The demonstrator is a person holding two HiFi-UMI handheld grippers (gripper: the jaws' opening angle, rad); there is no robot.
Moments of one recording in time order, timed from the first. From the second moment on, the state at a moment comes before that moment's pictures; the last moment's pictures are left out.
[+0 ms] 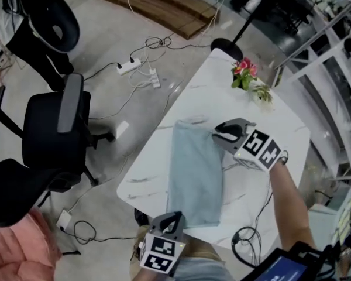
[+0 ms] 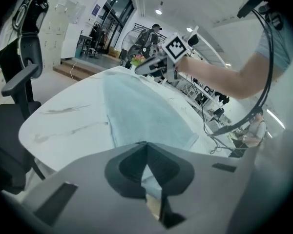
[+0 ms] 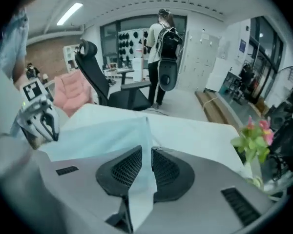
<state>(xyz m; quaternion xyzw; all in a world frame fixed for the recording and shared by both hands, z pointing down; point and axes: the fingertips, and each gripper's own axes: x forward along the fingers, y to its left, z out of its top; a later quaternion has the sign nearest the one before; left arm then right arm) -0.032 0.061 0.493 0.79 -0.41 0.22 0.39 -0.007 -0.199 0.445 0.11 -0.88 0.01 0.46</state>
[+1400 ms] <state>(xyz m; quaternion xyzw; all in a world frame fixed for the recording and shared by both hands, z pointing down) -0.030 0.060 0.489 0.79 -0.38 0.23 0.42 0.027 -0.206 0.493 -0.05 -0.90 0.08 0.42</state>
